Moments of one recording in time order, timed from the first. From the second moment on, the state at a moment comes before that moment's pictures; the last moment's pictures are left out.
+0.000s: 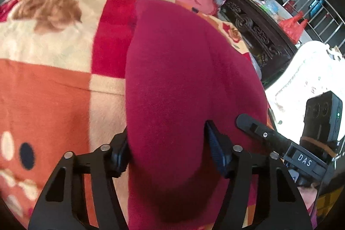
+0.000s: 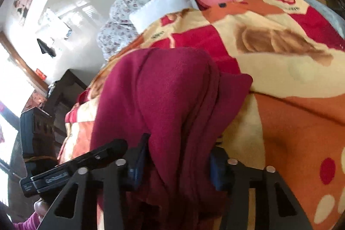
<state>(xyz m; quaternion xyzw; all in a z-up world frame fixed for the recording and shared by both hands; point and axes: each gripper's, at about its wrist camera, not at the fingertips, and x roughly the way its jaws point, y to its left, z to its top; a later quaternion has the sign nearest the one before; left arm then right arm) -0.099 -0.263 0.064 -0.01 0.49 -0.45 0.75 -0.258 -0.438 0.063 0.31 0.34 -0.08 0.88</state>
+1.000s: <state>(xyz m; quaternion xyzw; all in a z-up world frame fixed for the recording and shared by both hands) -0.178 -0.157 0.078 0.11 0.42 -0.33 0.84 -0.304 -0.279 0.065 0.12 0.43 -0.04 0.89</state>
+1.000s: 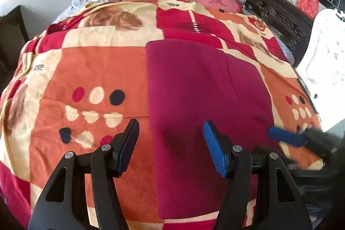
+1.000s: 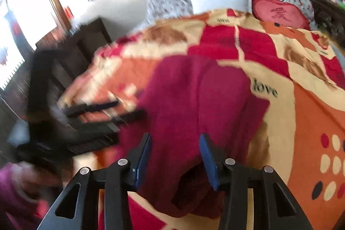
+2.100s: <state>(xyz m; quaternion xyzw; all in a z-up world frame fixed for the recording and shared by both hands) -0.203 -0.134 0.130 0.10 0.36 -0.30 0.88 -0.321 -0.276 0.125 0.13 0.35 -0.14 0.92</state>
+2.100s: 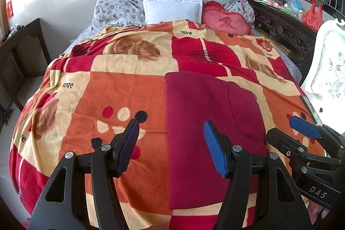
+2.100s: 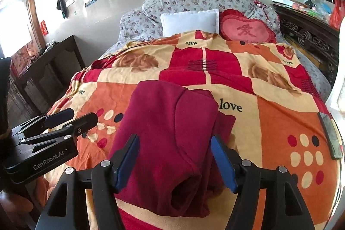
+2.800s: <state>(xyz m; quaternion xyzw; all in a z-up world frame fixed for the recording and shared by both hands) -0.201 -0.138 0.122 0.11 0.37 -0.29 0.88 -0.319 -0.284 0.112 0.15 0.37 -0.14 0.91</state>
